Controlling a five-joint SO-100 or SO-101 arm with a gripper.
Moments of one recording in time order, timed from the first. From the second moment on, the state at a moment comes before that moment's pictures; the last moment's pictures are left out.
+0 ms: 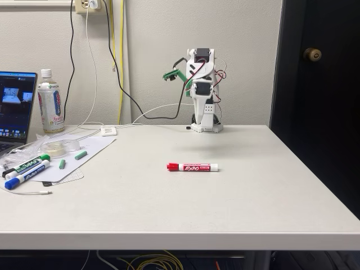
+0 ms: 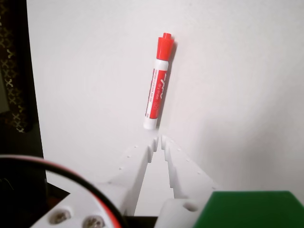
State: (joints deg) arm 4.6 56.2 21.8 100.0 -12.0
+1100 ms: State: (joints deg) arm 7.3 34.7 16.3 88.0 -14.0
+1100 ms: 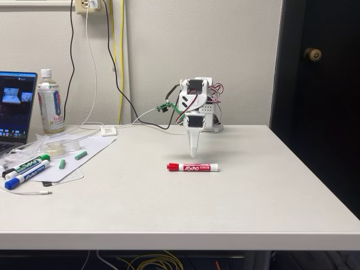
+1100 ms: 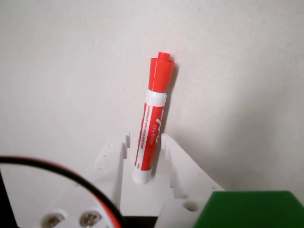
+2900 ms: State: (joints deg) arm 5.7 28.3 14.9 84.8 -13.9
